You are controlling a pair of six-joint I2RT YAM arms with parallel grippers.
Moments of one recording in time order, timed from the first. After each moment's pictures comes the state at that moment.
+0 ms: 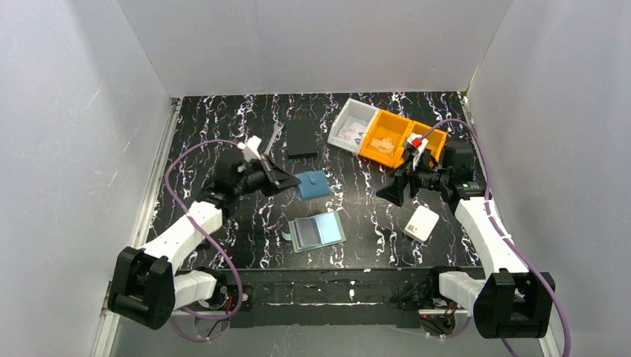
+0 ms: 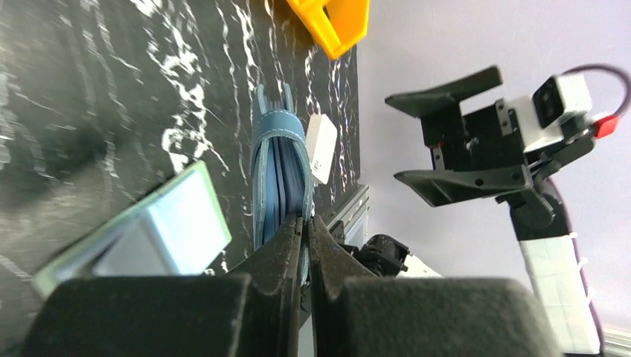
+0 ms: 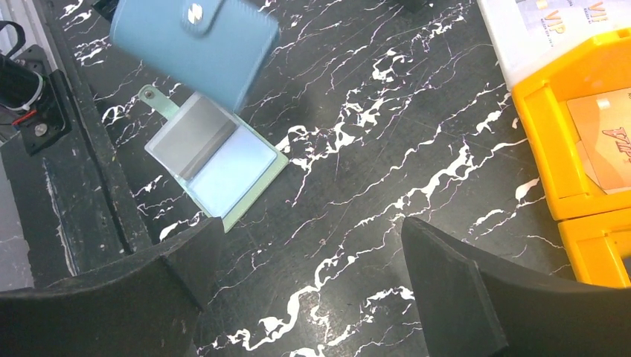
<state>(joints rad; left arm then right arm) -0.37 1.18 0.66 0.11 0.58 -1.02 0.06 1.08 0.77 -0.35 -0.96 -0.32</state>
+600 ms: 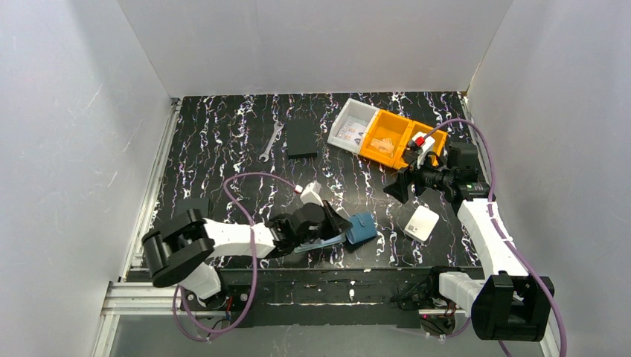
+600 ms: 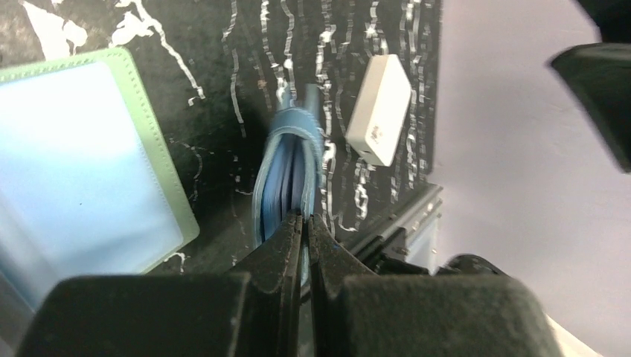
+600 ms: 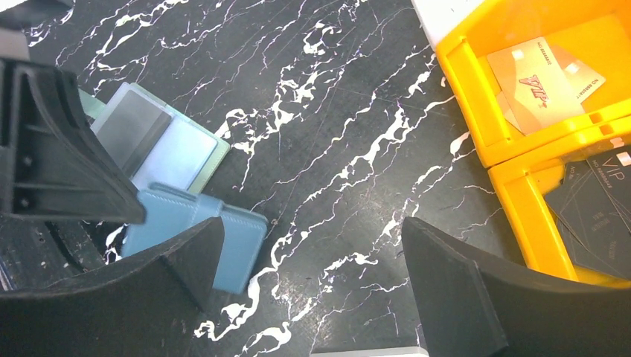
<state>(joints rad) -1.11 1.52 0.61 0.41 -0.21 -1.23 0.02 1.06 0.77 -0.37 -0.82 -0.34</state>
